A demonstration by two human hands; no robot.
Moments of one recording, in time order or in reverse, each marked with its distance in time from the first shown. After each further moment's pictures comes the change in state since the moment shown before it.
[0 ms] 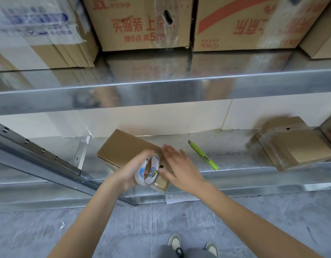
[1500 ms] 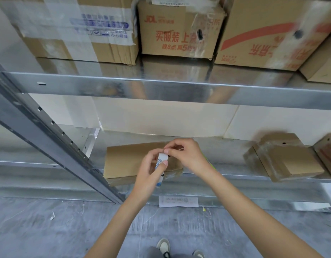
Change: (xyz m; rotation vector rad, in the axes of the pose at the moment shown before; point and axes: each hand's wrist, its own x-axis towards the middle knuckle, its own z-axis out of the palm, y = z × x) left_hand -0.047 -0.038 0.054 0.007 0.349 0.691; right_hand 0.005 -0.064 -0.096 0.783 0.132 0.267
